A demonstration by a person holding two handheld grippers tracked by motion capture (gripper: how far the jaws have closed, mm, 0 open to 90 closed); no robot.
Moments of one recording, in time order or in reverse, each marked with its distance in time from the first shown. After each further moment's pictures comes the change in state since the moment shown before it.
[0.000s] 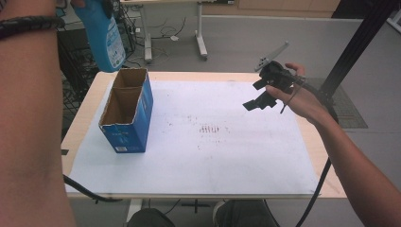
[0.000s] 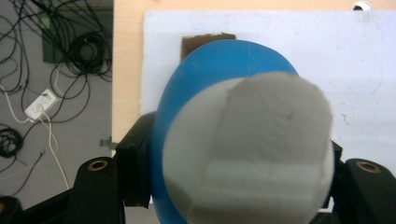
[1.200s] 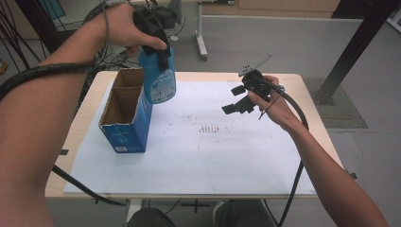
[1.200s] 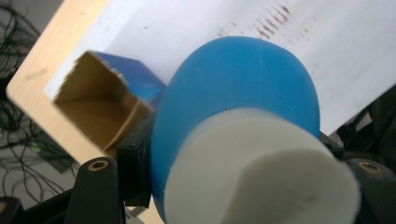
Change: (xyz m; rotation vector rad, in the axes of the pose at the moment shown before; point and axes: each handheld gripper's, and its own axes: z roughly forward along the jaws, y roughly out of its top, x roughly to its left) left arm -0.113 -0.029 0.074 0.088 -0.096 0.774; right arm 0.004 0.003 0.051 -0.169 0.141 0.051
